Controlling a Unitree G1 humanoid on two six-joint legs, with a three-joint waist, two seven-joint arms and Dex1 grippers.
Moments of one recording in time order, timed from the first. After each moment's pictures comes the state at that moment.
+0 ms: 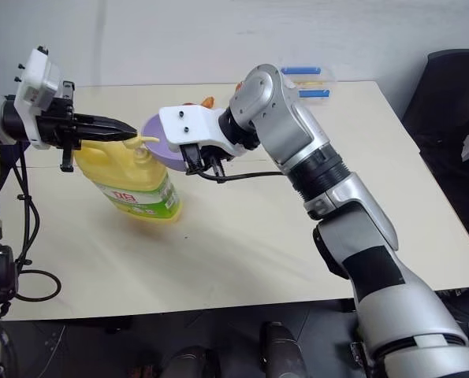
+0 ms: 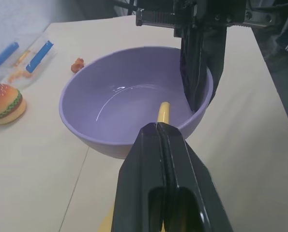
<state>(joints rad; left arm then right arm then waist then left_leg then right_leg) -1.11 0.89 0.01 0.56 -0.28 0.25 -1.50 -1.42 -0.30 0.46 0.47 -0.14 0.28 1.44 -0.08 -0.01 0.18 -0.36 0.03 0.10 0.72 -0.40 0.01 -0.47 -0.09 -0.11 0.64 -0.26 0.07</state>
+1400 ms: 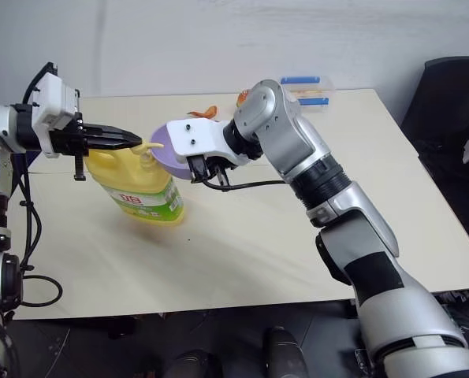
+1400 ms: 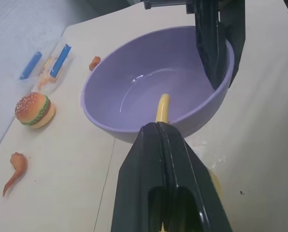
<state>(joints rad) -1.02 0.87 0.00 0.59 -0.24 0.04 -1.43 -1.37 -0.30 0.47 0.45 -0.14 0.27 1.43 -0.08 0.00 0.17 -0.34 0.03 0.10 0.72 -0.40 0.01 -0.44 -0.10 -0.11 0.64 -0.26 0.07</state>
